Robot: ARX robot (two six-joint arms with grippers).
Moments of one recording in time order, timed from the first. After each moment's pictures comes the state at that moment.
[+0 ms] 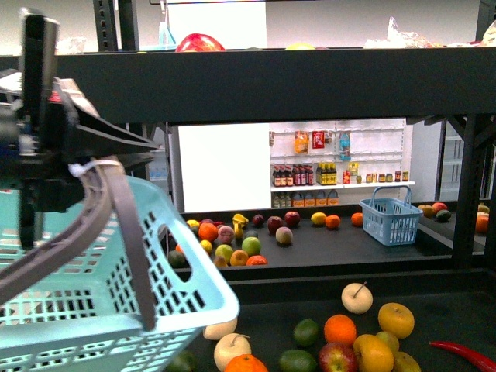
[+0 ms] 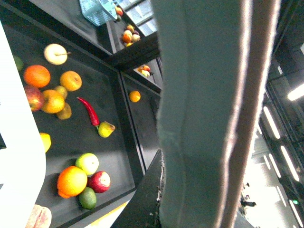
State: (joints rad) left arm -0.14 1.53 0.99 0.50 0.77 -0.99; right arm 0.00 0.00 0.02 0.00 0.00 0.00
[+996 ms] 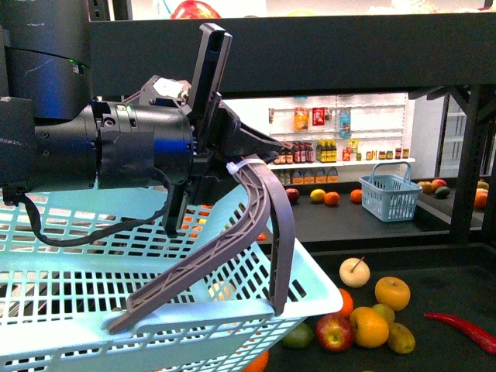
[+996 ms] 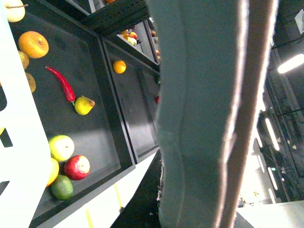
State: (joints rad) left arm -0.35 1.74 1.14 0.54 0.66 -1.02; right arm -0.10 1.77 0.71 0.19 -0.04 0.13
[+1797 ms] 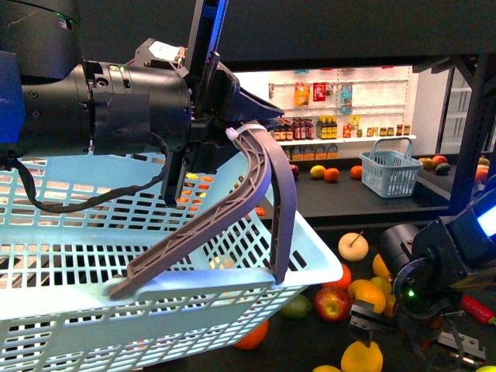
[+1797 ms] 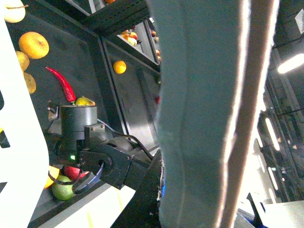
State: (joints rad) left arm -0.35 1.74 1.14 0.54 0.66 -1.02; right arm 0.09 2.63 1.85 -0.33 0.15 0.62
